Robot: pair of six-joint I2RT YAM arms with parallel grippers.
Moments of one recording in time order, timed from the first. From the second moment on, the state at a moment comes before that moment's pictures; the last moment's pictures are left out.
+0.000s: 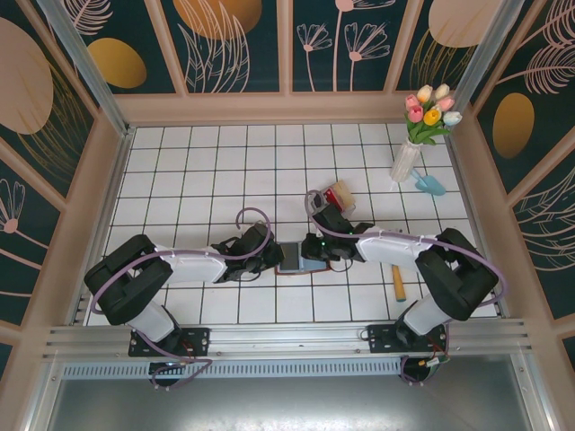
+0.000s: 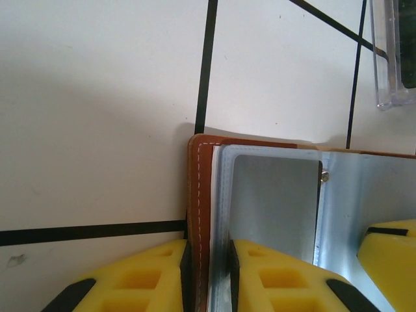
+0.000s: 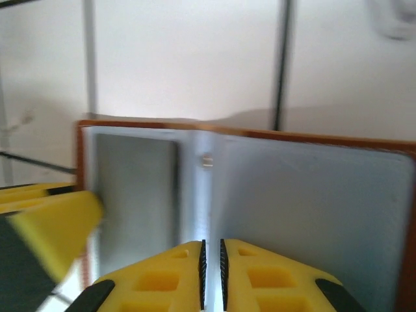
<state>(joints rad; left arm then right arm) -0.87 1.59 0.60 0.11 -0.01 -1.13 0.76 1.53 0.72 -0.24 -0.16 0.76</state>
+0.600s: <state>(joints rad) -0.87 1.56 0.59 0.10 -0.03 -1.12 0.69 1.41 0.89 -0.46 -0.03 0.63</state>
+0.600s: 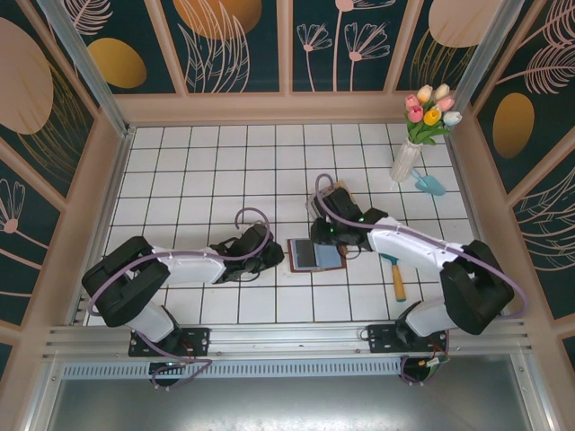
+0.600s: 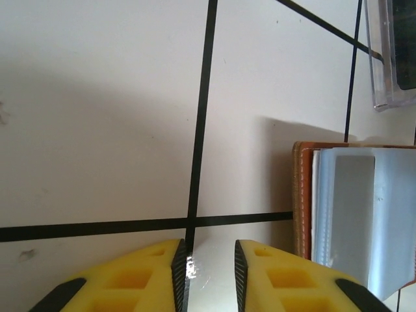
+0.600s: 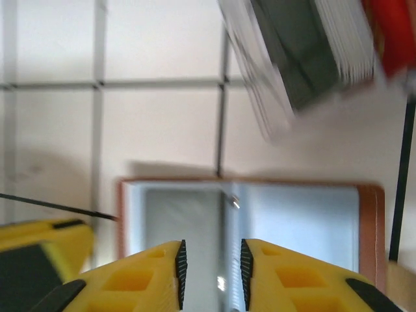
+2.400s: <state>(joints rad) -0.81 1.61 0.78 0.05 -0.02 -1.08 0.65 1.88 1.32 -0.62 0.46 0.22</state>
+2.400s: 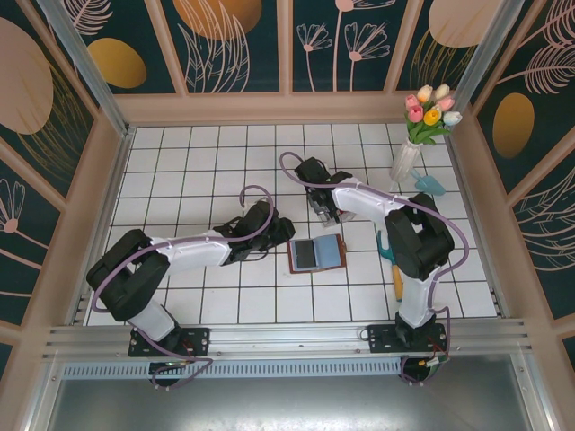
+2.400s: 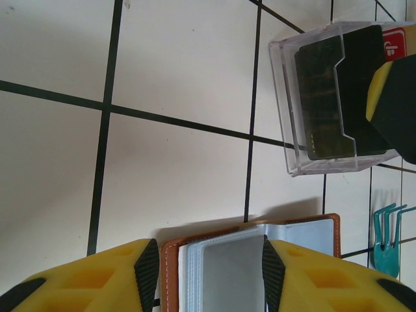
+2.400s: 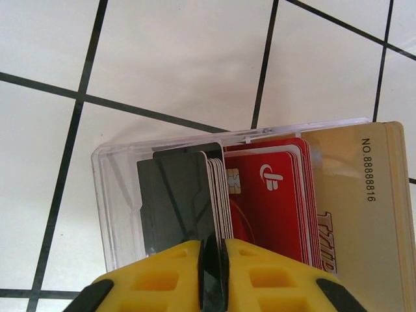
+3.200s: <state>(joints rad) -0.79 1.60 0.78 0.11 0.04 -1.08 0.61 1.64 1.31 -0.66 0.26 0.29</state>
